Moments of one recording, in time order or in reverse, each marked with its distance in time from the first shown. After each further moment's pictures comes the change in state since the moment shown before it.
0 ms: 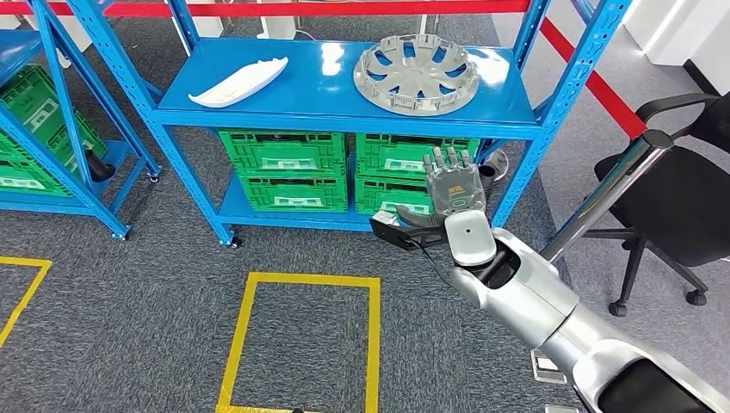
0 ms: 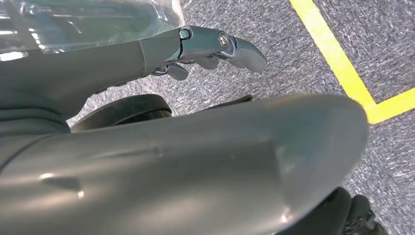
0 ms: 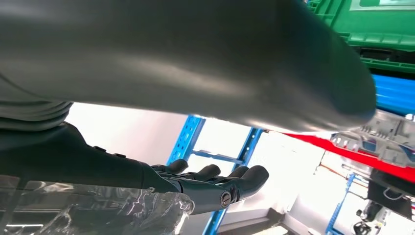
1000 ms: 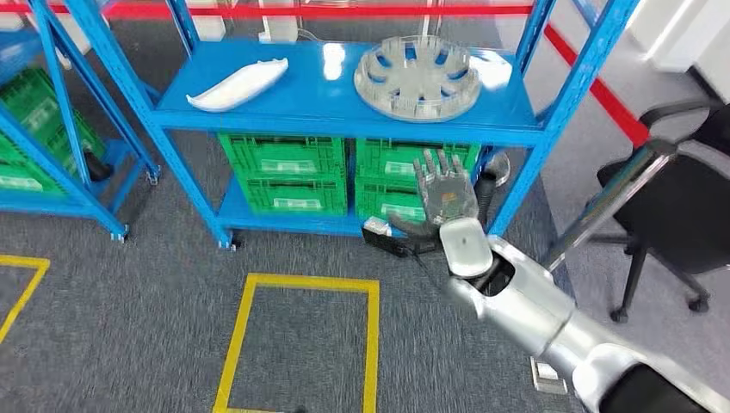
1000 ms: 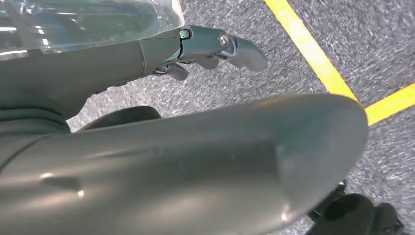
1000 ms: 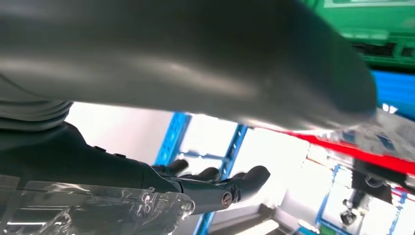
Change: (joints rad) left arm -0.017 -0.002 -0.035 0.021 -0.026 -0.016 -0.004; right arm 0.003 -0.008 0.054 -0.001 -0.041 -0.097 0.021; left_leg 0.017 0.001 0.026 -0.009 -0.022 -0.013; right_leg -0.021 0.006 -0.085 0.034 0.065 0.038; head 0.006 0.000
